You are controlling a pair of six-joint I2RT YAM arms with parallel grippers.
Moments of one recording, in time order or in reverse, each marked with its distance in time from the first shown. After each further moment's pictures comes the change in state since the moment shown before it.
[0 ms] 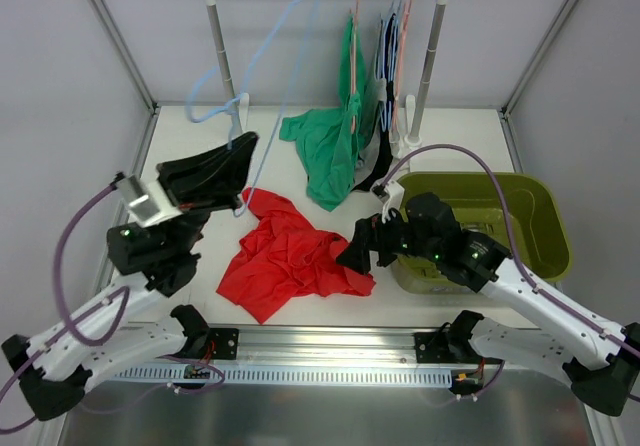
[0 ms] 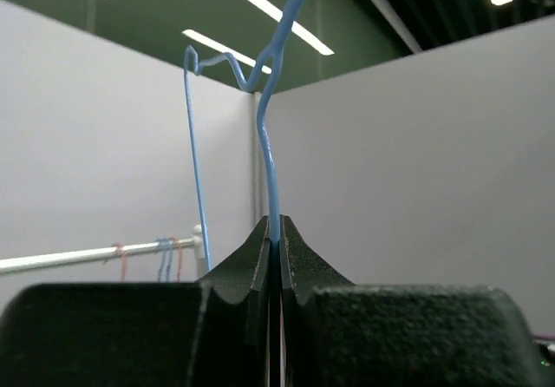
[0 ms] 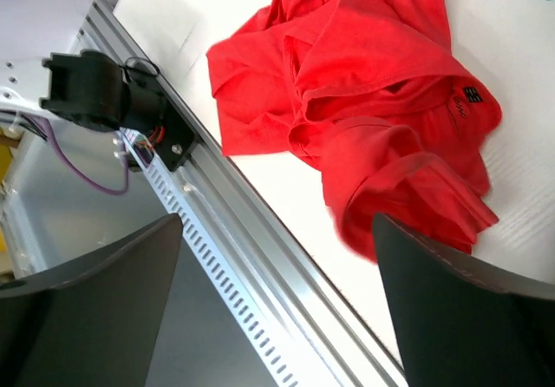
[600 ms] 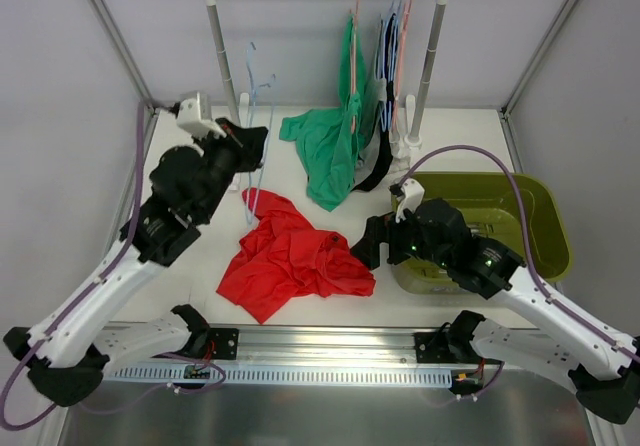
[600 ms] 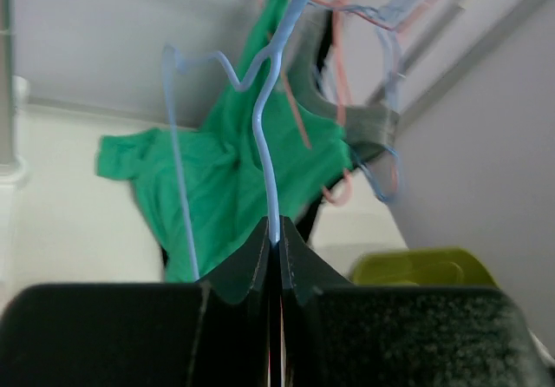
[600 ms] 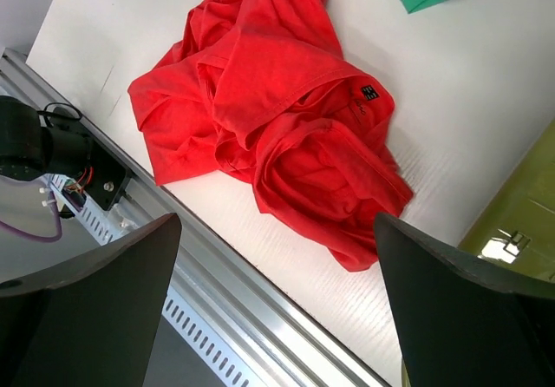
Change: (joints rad) left arm 0.065 0.067 0.294 -1.128 -0.591 -0.401; right arm 0.014 -0.069 -0.008 -0.087 0.231 -0.022
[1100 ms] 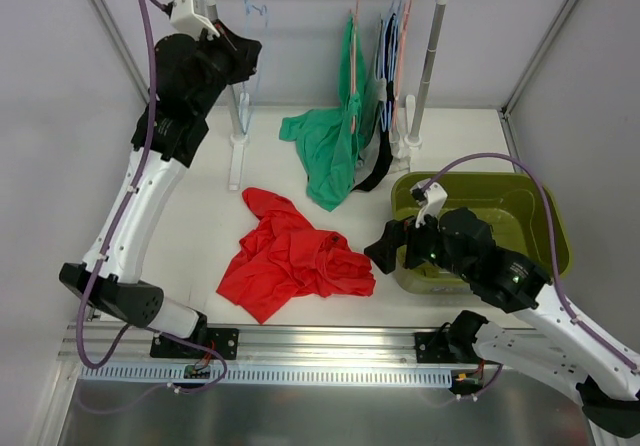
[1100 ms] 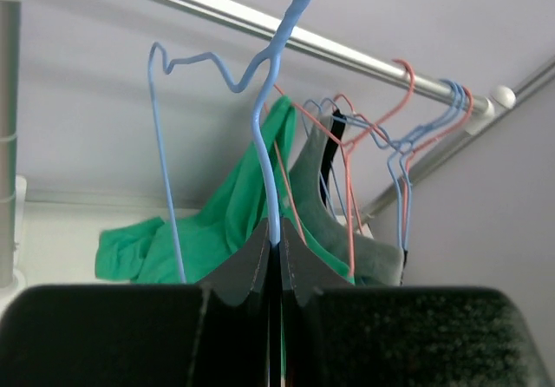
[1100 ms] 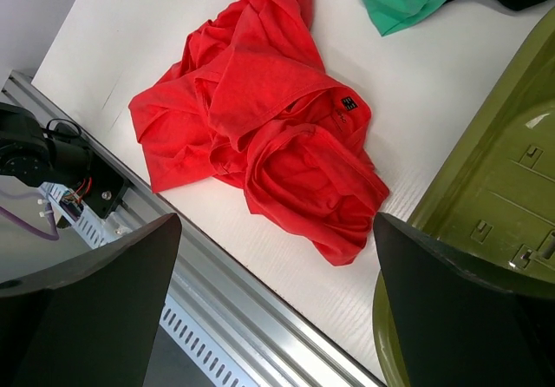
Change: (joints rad) left arm 0.373 0.530 0.624 -0.103 0.363 -0.036; right arm 0.000 -0.143 0.001 -0.072 0.066 -0.019
